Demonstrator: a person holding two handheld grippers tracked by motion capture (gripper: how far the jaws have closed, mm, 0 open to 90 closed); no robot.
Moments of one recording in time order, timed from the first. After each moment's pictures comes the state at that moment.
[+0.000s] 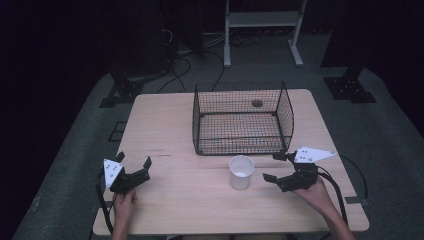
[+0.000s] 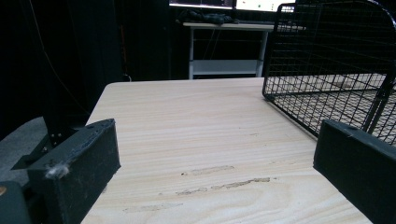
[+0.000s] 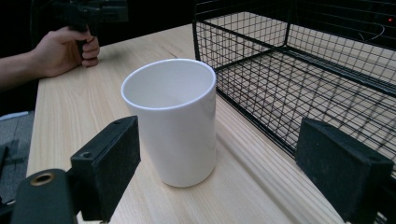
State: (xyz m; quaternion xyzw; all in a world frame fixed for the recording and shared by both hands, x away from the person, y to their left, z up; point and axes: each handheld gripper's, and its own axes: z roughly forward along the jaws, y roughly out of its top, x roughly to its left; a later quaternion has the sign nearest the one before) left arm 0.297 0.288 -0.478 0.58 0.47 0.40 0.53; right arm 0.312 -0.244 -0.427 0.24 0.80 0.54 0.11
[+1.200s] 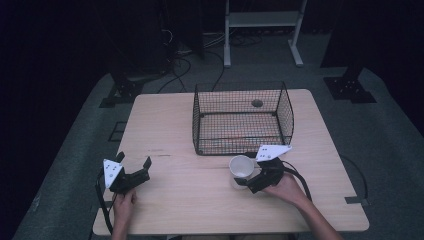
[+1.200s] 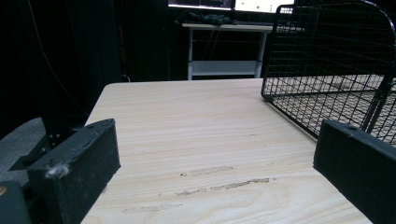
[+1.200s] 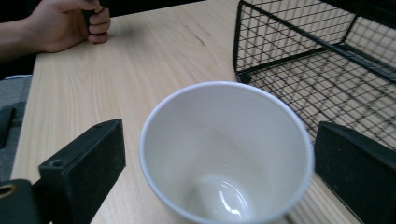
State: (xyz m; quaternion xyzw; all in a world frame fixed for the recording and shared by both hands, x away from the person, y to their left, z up) left arm 0.297 0.289 -0.478 0.58 0.47 0.40 0.53; right arm 0.329 -0.161 -0.429 0.19 0.85 0.49 0.09
